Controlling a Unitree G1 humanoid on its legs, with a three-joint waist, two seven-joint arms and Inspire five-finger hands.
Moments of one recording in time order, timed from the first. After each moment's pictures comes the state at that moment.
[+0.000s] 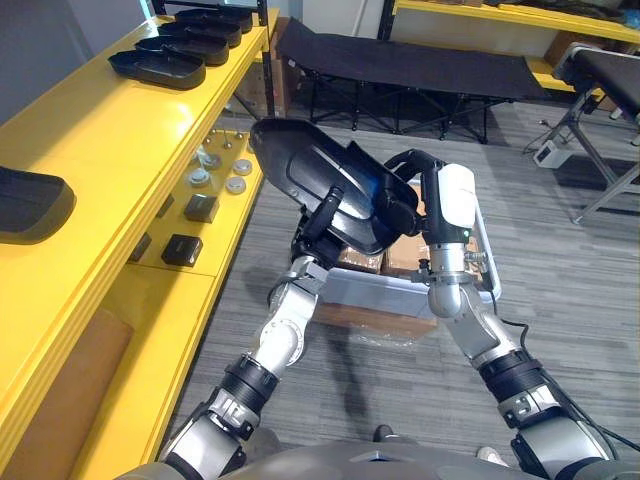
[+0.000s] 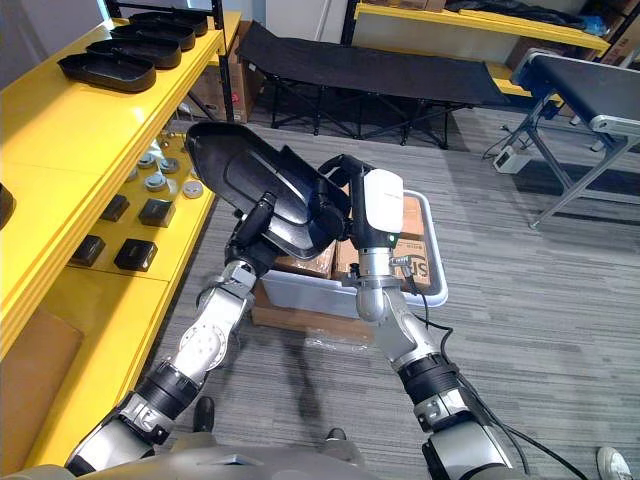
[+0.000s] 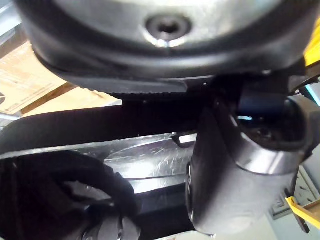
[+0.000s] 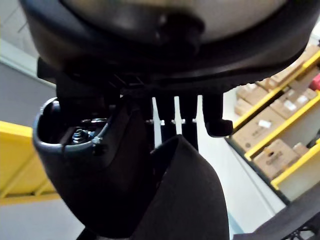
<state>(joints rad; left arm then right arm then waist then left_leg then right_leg) -0.31 0.06 -0.45 0.24 -1.24 -0.20 0.20 -0.30 -0.36 0.32 0.22 -0.58 -0.24 -0.65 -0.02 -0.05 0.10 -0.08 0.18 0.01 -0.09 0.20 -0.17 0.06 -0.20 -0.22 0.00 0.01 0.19</state>
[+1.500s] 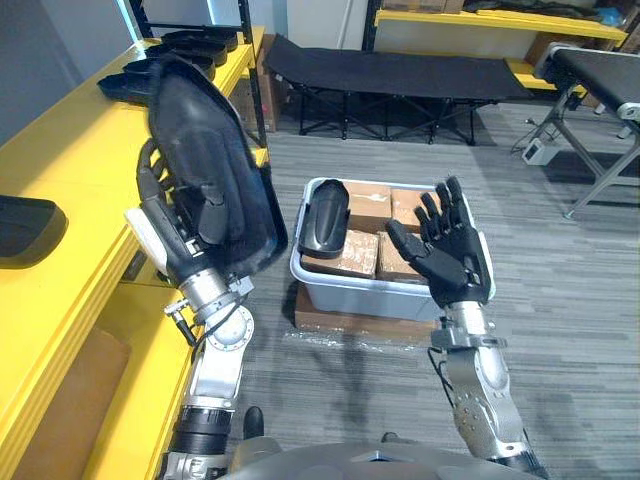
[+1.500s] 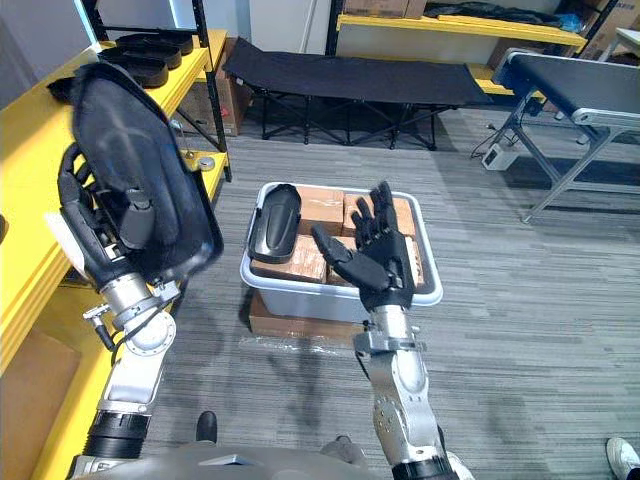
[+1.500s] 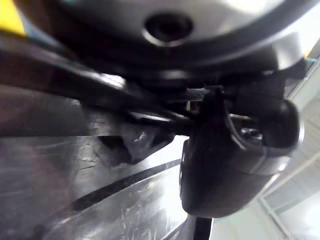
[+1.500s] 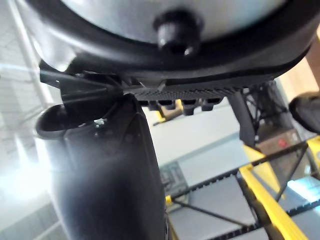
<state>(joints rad) 0.02 0.08 -0.02 -0.08 0.35 -0.20 0.79 0.23 -0.12 0.08 -0.12 0.54 -0.34 0.01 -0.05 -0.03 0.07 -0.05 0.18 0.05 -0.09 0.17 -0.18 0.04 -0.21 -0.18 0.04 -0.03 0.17</state>
